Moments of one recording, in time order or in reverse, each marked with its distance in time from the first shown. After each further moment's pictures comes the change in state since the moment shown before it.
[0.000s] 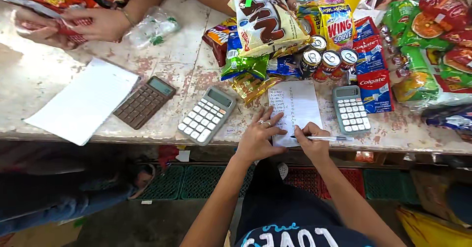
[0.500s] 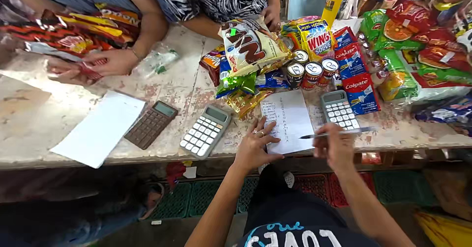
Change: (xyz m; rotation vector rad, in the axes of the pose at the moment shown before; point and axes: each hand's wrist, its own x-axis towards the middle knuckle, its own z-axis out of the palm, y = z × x) left_hand 0.013 0.007 -0.003 -0.003 -0.057 -0.059; right_hand 0.023 -0.080 -0.086 0.528 0.012 0.187
